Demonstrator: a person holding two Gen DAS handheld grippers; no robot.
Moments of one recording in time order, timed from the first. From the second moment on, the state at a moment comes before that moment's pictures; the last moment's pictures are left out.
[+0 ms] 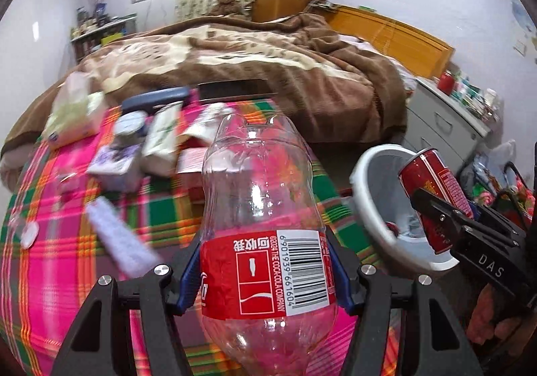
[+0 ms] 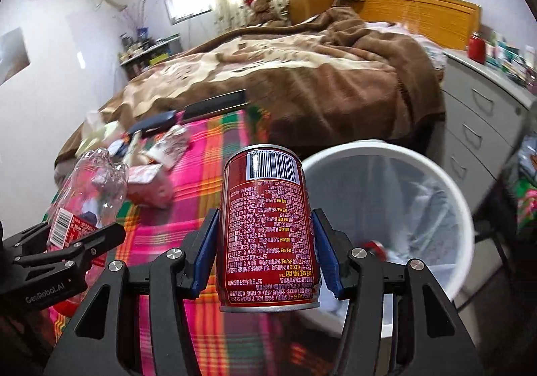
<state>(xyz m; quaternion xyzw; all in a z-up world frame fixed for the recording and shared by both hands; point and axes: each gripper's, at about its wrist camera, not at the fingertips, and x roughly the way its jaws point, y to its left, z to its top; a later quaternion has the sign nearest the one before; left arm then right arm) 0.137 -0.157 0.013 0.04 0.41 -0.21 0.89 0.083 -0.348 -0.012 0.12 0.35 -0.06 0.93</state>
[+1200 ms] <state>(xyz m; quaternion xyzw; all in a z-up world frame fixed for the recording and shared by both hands) 0.148 -0.321 -0.002 0.06 0.42 -0.34 0.84 0.065 -0.438 -0.040 0.17 0.39 -0.15 0.89</state>
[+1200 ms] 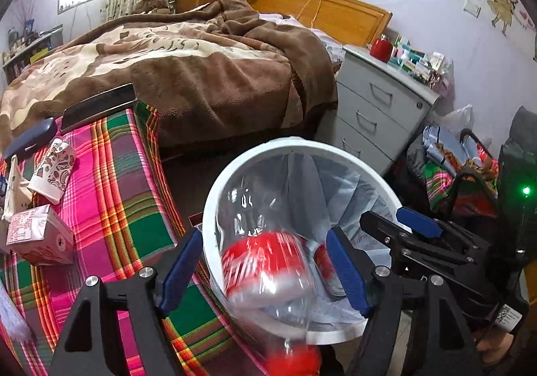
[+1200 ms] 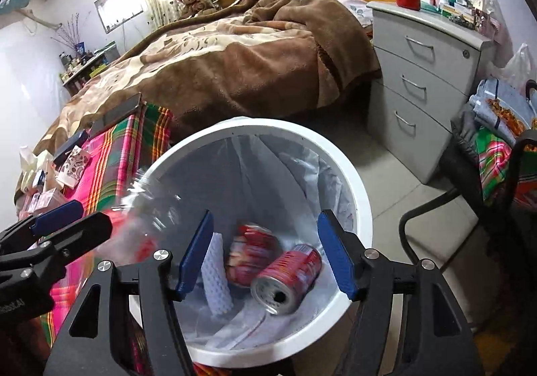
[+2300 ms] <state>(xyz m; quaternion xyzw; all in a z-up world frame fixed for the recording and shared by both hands) 0.132 -0.162 0.021 0.01 0.39 -0.21 0.89 0.086 -0.344 -0.018 0.14 0.36 -0.06 0.92</state>
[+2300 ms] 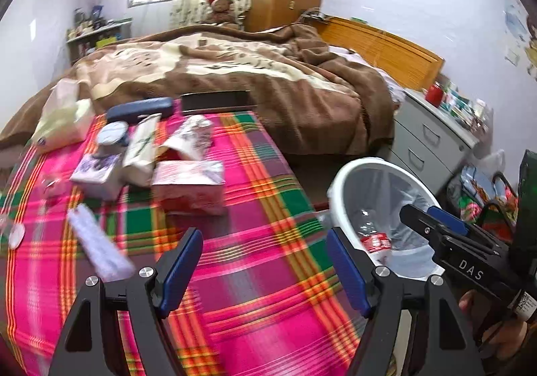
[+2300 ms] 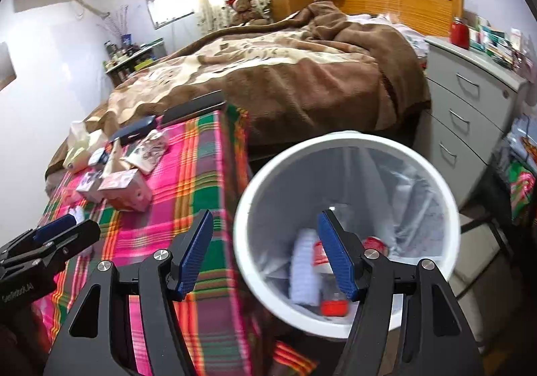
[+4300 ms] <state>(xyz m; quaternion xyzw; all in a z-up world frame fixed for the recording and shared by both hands) 0.250 0.167 -0.049 -0.08 0.41 0.06 0.91 0.189 -0.105 -0.062 -0.01 0.45 0.16 0.88</state>
